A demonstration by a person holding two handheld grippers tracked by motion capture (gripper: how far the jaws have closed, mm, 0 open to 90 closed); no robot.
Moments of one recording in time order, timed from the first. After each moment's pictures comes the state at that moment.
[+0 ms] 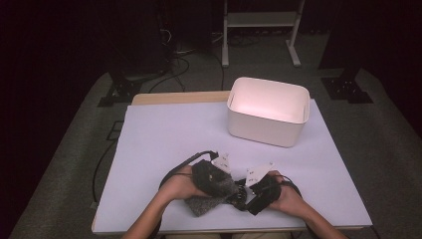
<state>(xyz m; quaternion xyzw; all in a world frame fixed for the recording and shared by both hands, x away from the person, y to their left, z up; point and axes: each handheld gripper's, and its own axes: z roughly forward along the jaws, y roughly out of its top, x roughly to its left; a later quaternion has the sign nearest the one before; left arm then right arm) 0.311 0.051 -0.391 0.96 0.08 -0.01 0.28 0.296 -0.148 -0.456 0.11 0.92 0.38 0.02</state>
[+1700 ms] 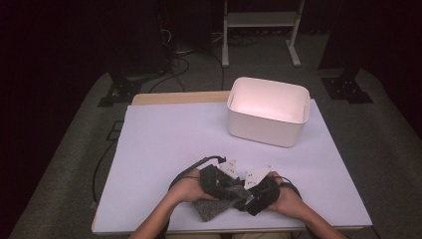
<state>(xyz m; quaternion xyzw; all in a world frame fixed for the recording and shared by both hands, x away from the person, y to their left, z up) 0.309 0.041 -0.401 0.95 0.04 -0.04 0.30 0.292 -0.146 -0.457 0.10 0.92 0.37 0.04</state>
